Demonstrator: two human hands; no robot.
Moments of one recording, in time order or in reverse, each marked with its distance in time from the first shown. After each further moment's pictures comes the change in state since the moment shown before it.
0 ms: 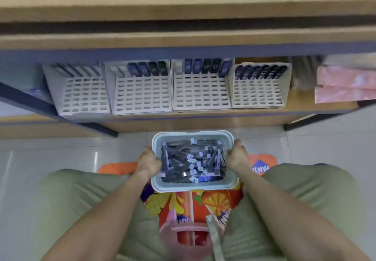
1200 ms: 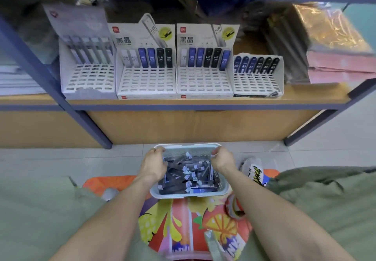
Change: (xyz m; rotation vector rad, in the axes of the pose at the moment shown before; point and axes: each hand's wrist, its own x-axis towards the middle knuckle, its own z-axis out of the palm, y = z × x) left_hand 0.039 -0.053 0.078 0.123 0.289 0.467; right_hand 0.004 0.009 0.090 0.052 0.088 -0.136
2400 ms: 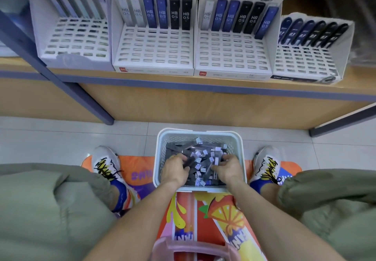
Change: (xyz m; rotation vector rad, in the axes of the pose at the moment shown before) left_hand 0.010 -0.009 0.094 -0.155 -0.124 -0.173; right_hand 0.022 0.033 0.080 0.375 -0.072 0.254
